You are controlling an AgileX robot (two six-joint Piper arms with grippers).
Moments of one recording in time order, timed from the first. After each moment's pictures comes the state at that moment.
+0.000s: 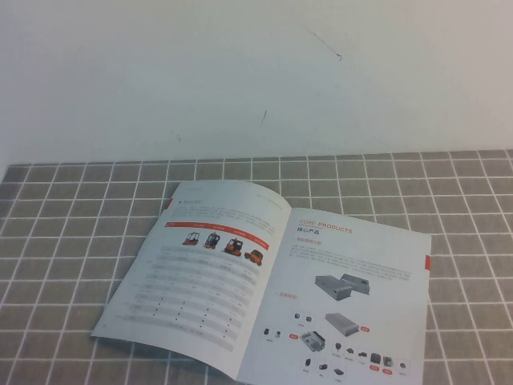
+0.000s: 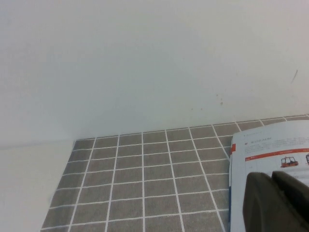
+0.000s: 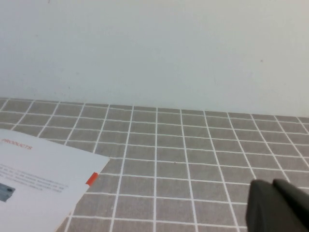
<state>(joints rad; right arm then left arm) 0.01 -0.01 0.03 -0.09 0.21 0.01 -0.06 -0.01 0.02 0.07 0.09 -0.08</state>
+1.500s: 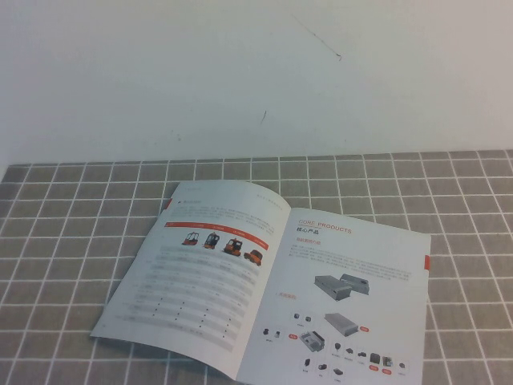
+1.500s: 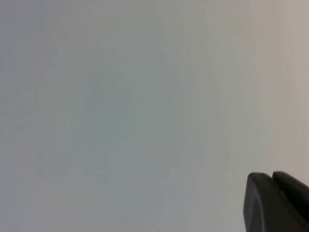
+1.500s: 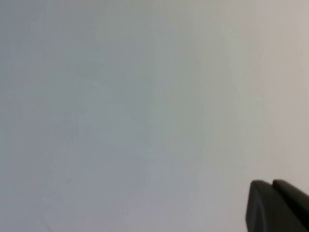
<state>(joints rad) 0.01 -0.01 0.03 -0.09 -0.46 0.01 -0.06 -0.01 0.02 0.08 -0.57 -0.08</state>
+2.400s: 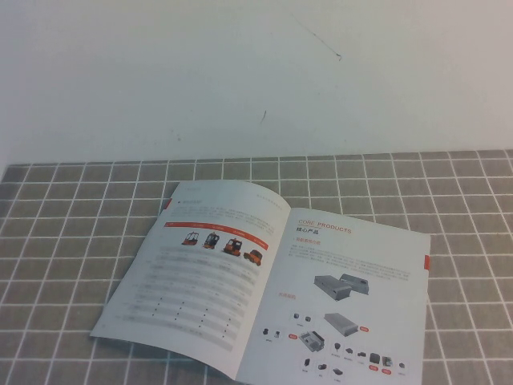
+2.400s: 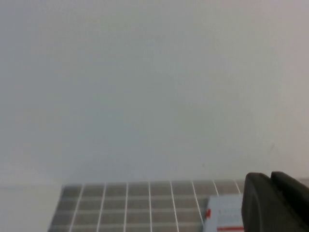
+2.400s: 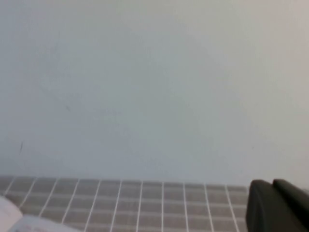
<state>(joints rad) 0.01 0.31 -0.62 0.01 0.48 -0.05 -0.06 0.24 -0.48 -0.01 0.28 -0.09</state>
